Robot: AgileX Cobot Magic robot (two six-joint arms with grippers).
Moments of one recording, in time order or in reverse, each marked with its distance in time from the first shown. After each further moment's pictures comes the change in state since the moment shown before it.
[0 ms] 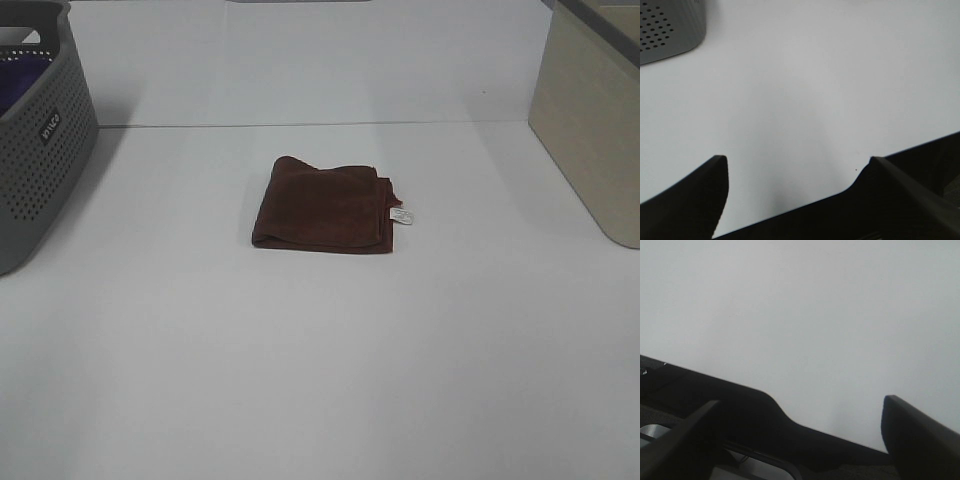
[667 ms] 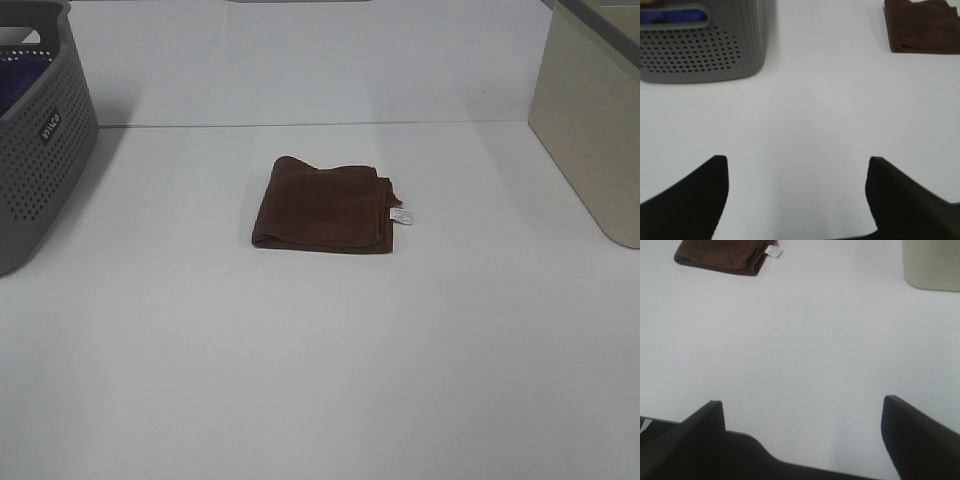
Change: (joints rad) left arm 0.213 -0.178 0.000 -0.001 0.000 0.000; right arm -0.148 -0.216 0.000 0.012 0.000 0.000
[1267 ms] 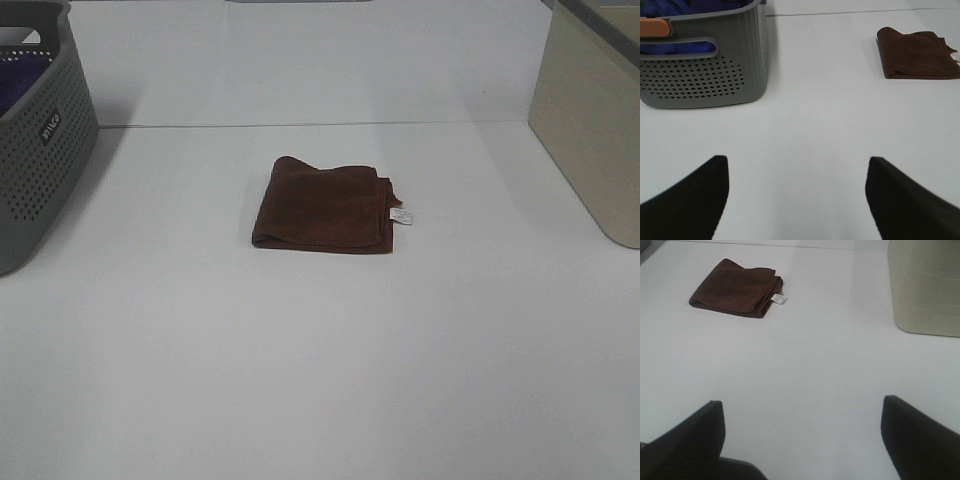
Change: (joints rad) left arm 0.000 -0.117 0.000 0.000 0.000 0.002; right arm -0.004 -0.199 0.006 0.017 0.001 0.000
